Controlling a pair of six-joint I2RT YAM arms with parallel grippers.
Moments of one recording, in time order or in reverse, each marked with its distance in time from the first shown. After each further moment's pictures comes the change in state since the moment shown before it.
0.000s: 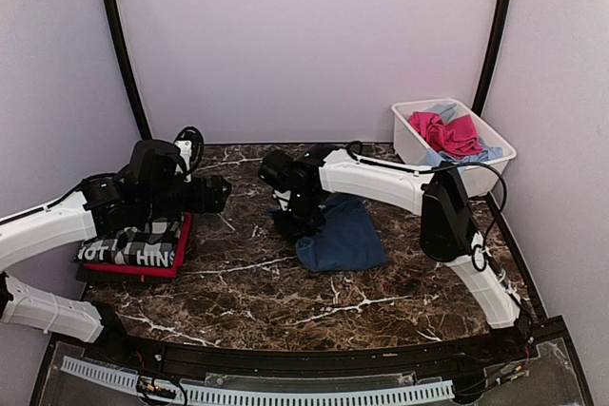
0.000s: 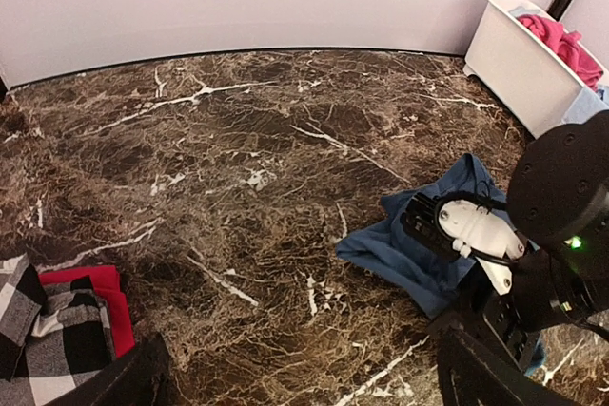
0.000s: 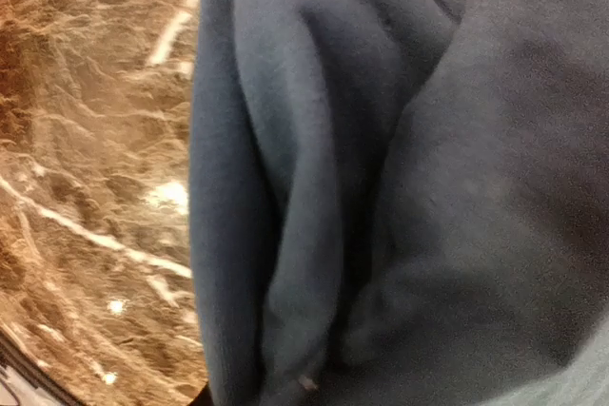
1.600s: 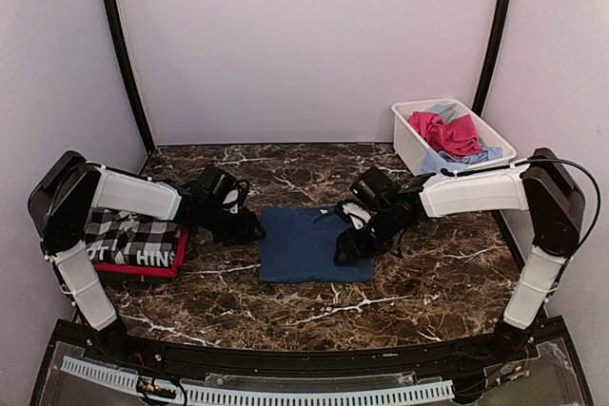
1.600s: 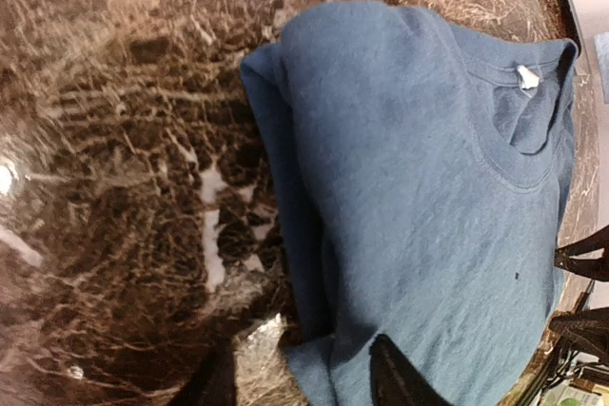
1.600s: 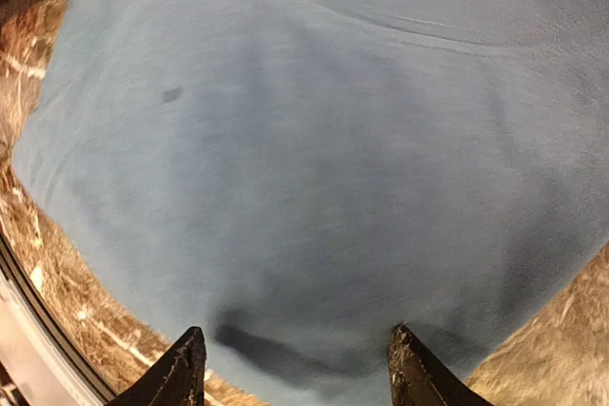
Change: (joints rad) left arm 0.133 0.661 0.086 0.164 0.592 -0.247; right arm -0.198 -0.671 -1.184 0.726 -0.288 -0.108
